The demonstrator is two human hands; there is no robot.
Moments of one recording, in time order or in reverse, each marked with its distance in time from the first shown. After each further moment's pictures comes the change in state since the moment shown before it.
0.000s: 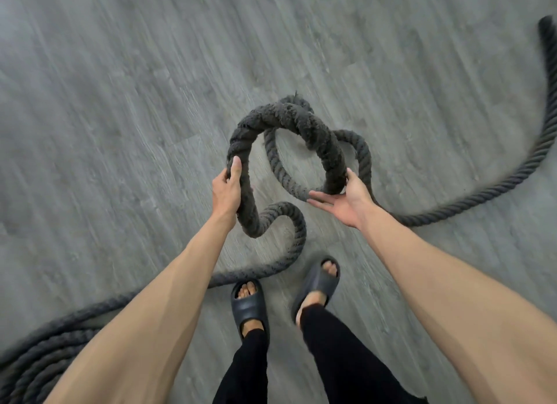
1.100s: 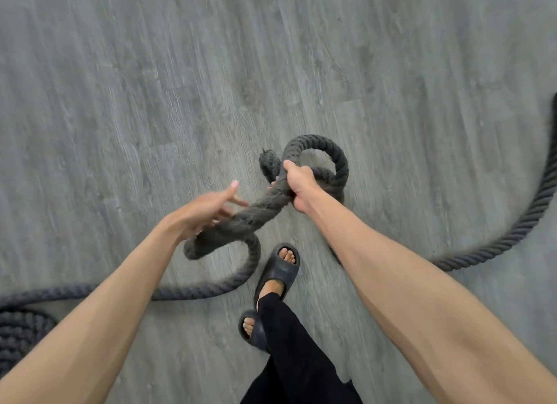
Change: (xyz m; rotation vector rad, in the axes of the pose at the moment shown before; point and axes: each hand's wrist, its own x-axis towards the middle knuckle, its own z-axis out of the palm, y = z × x) left_hand -0.003 0.118 0.097 0.422 -0.519 -0.321; right_hand 0.062 -0.136 0.094 -0.635 -0.038 -0.080
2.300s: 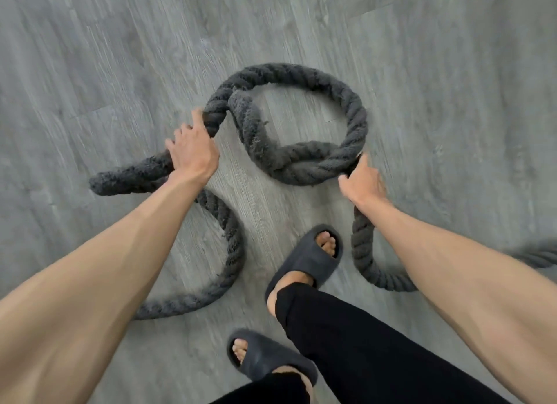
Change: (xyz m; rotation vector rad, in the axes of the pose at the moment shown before) left_hand 0.312 -0.050 0.007 0.844 0.984 0.028; right_hand 0.261 0.114 -0.182 -1.084 0.383 -0.237
